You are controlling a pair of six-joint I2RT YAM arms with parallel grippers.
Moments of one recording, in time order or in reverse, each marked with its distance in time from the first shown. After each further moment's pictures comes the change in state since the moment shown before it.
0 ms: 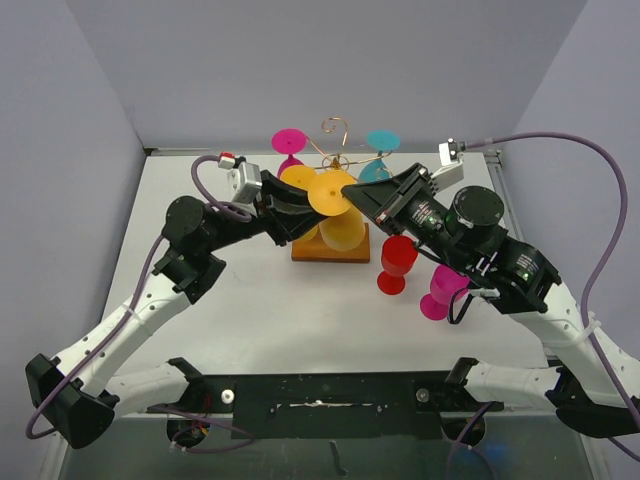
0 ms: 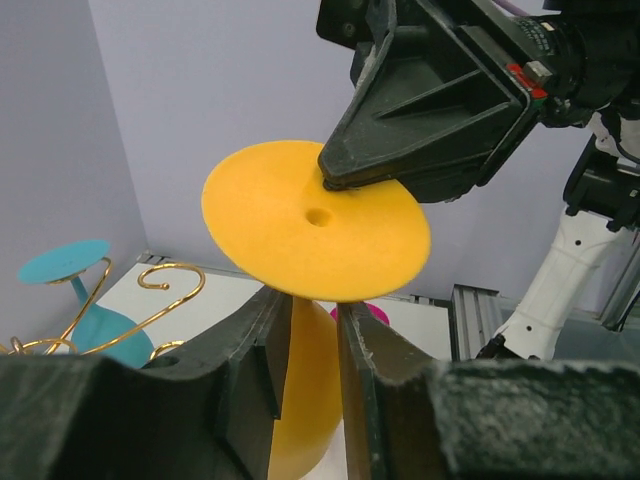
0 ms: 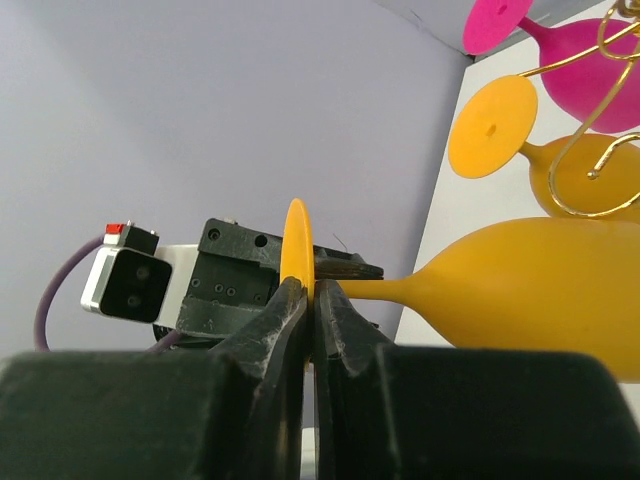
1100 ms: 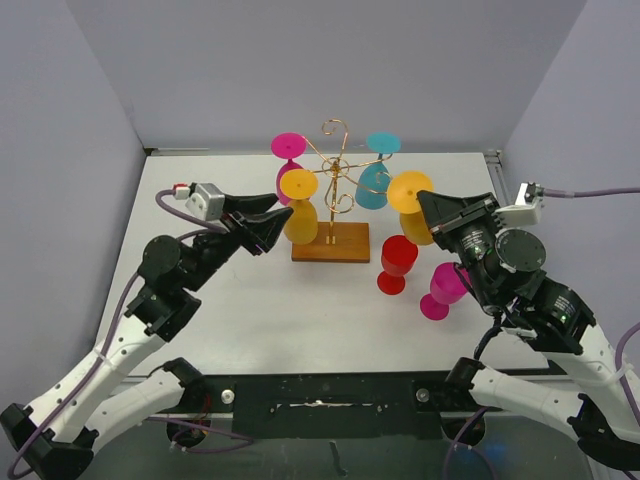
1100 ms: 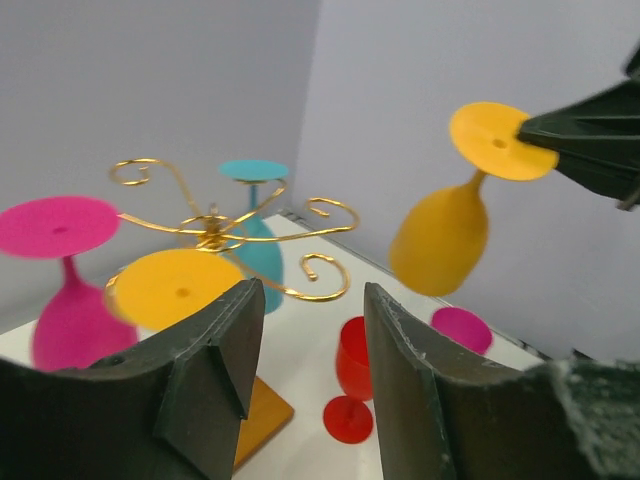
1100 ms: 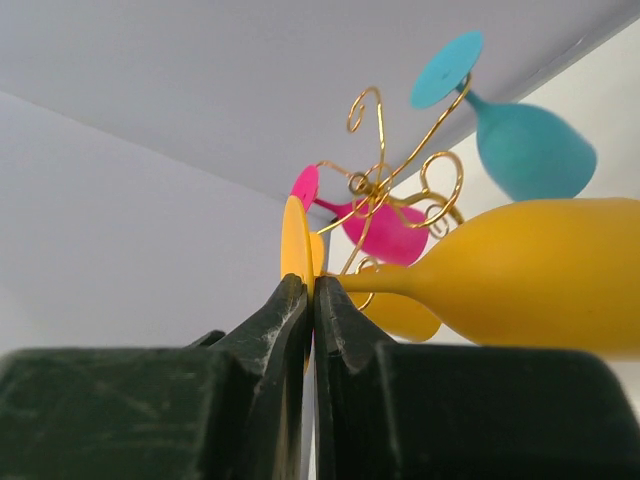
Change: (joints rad) left arm 0.000 -0.273 -0.211 -0.164 -0.472 0.033; right arm -0.015 -0.256 -0.222 -0.057 0.484 -0.072
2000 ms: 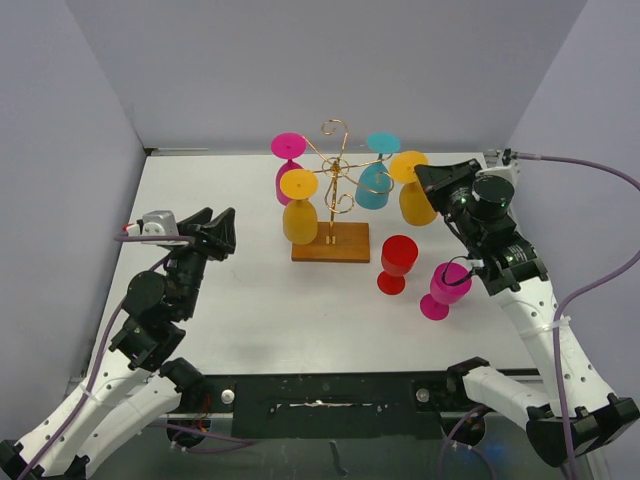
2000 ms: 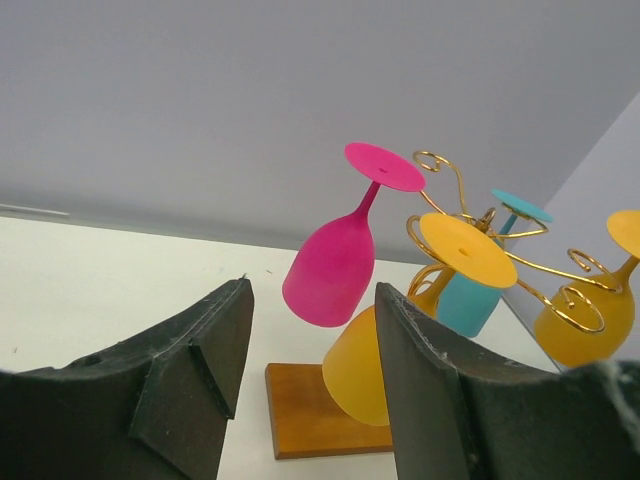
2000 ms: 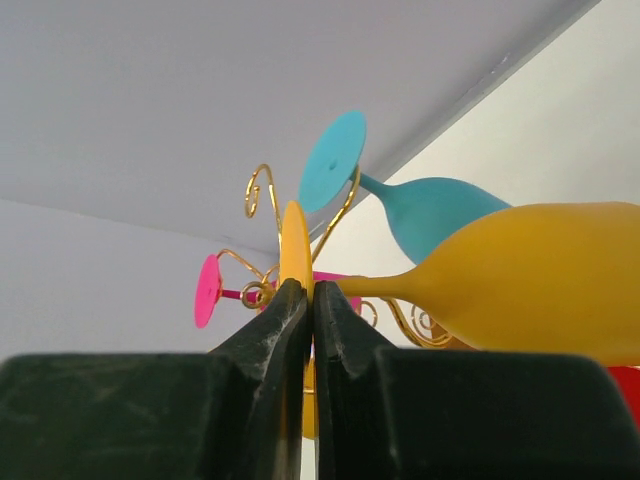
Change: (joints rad) left arm 0.000 -0.269 -0.208 -0.098 -0.644 0.006; right arm -0.553 0.198 -0.111 0.198 -0.472 0.030
